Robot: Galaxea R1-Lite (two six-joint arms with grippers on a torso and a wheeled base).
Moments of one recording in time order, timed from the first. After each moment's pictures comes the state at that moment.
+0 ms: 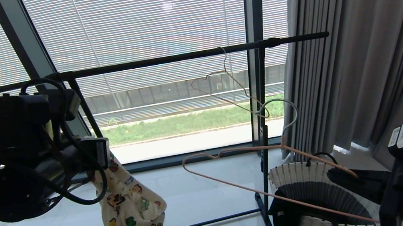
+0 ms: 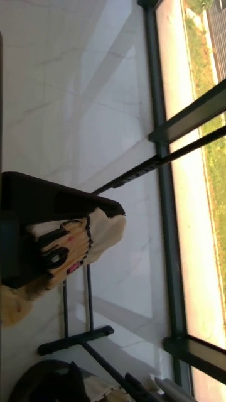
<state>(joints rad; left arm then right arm) -0.34 1.48 -0.86 -0.19 0.46 0.06 0.81 1.27 -0.31 -0.73 -0.03 -0.10</state>
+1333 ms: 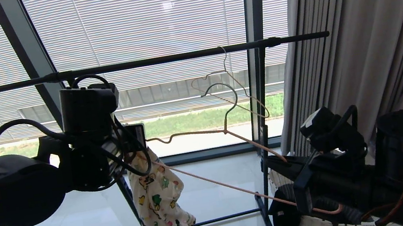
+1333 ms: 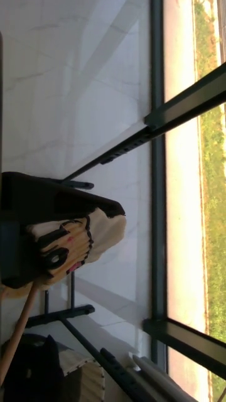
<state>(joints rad) -0.42 1.69 -0.96 -0.32 0.53 -0.05 0.91 1.63 -0.52 -0.92 -0.08 0.03</state>
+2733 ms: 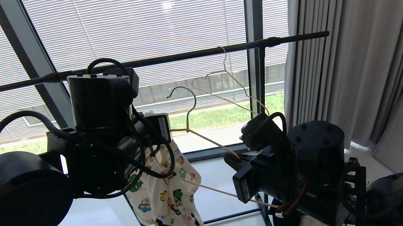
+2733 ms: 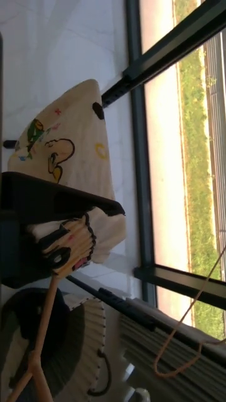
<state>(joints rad) -0.60 1.66 -1.01 -0.32 0.53 -0.10 0.99 1.92 -0.79 -0.99 -0.20 0.11</state>
